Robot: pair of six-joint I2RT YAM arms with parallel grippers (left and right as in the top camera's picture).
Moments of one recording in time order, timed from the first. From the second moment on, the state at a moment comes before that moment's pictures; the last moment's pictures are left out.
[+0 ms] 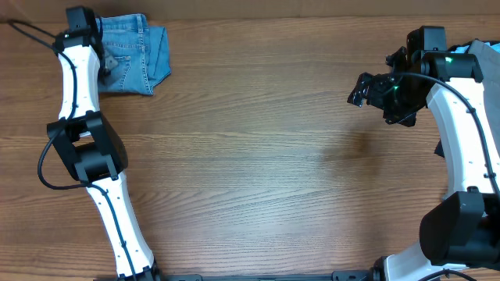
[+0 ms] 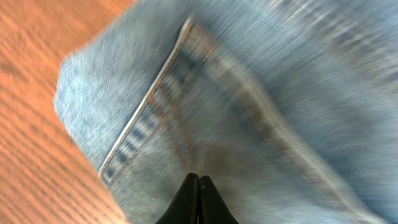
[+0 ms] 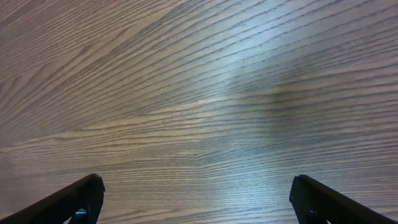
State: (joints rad) left arm 0.25 2.60 2.43 -1.00 -0.26 -0.44; right arm -0.06 1.75 1.62 -1.21 -0.27 0.26
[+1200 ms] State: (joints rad) left arm 0.12 2.72 2.47 -0.53 -0.15 -0.45; right arm -0.06 1.75 1.62 -1.21 -0.27 0.26
